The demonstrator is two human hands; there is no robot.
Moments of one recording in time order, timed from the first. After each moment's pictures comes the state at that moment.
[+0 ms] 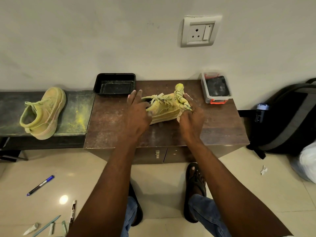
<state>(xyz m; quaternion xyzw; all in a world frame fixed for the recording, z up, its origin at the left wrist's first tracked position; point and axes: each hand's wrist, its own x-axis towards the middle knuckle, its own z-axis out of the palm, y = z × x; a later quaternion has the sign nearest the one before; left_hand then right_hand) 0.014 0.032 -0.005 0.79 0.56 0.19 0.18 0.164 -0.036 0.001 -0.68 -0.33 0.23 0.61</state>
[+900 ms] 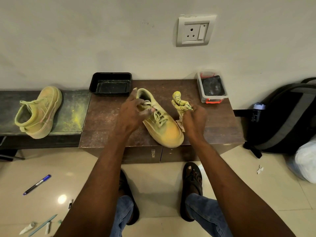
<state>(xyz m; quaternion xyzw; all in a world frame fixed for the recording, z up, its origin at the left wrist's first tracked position) 0.012 0.028 0.003 0.75 0.56 0.24 0.27 0.188 -0.046 0.007 -0.76 -0.34 0.22 0.51</state>
